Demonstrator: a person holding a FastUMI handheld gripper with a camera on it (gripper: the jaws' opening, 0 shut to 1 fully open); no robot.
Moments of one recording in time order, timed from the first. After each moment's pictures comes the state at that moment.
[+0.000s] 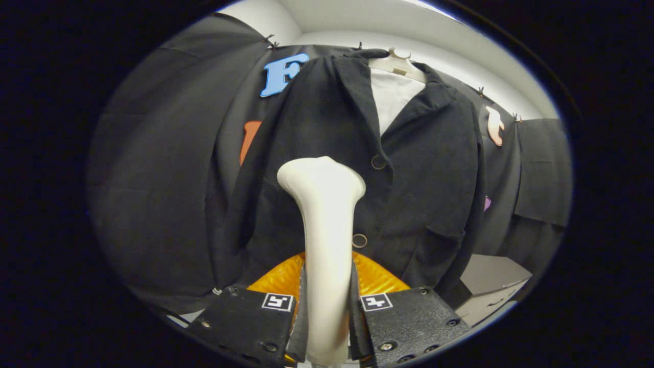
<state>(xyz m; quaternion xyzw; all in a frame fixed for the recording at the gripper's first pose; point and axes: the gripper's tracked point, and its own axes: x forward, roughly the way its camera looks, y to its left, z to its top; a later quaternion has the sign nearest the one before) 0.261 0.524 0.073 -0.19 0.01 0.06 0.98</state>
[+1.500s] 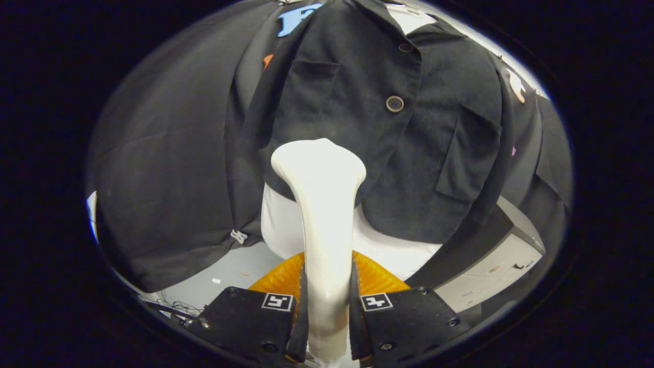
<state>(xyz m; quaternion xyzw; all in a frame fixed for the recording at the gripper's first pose) 0.229 0.472 -0.090 -0.21 0.22 0.07 0.95</state>
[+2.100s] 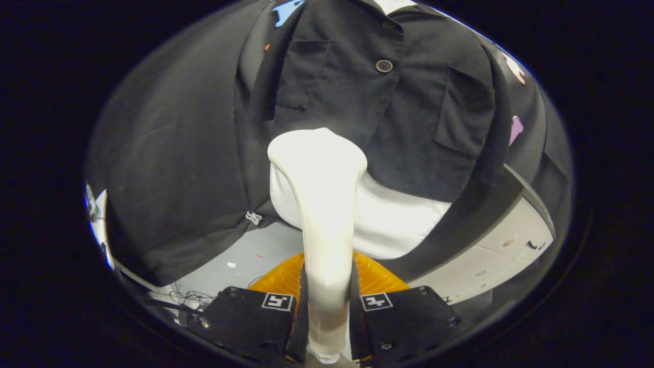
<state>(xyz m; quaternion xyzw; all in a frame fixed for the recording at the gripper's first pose) 0.181 0.438 -0.121 -0.18 0.28 0.10 0.94</state>
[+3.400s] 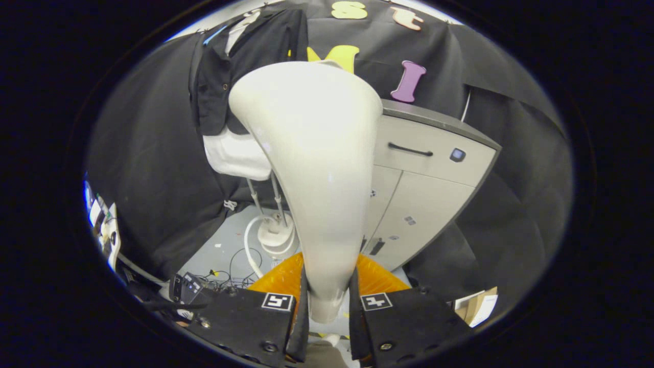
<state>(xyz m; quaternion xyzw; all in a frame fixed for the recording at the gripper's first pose) -0.012 0.061 -0.067 -0.09 0.30 0.04 0.95</state>
